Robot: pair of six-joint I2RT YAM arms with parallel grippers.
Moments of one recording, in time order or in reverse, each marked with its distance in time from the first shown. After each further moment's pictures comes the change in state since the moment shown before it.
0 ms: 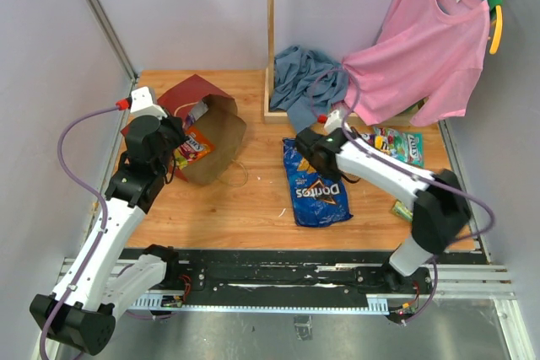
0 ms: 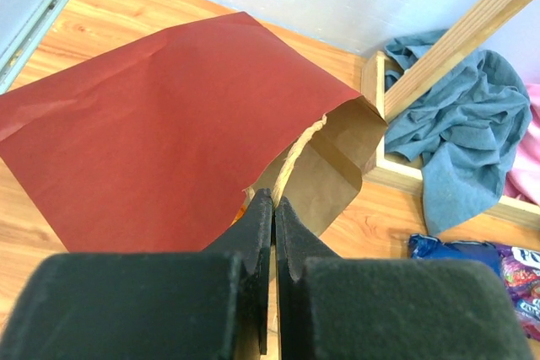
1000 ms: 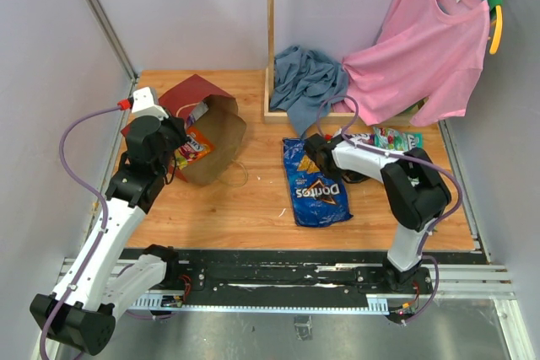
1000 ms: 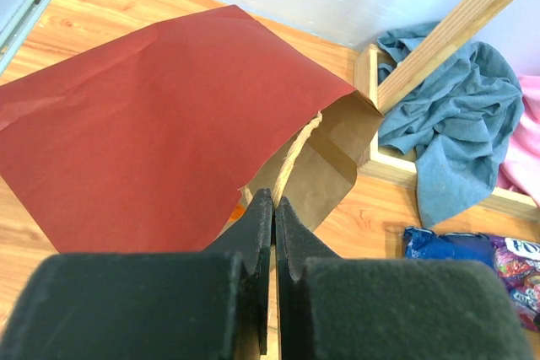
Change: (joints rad) left arm 0.000 0.000 -0.006 0.000 0.030 -0.004; right arm -0.157 0.289 -0.114 0.094 -0.146 -0.157
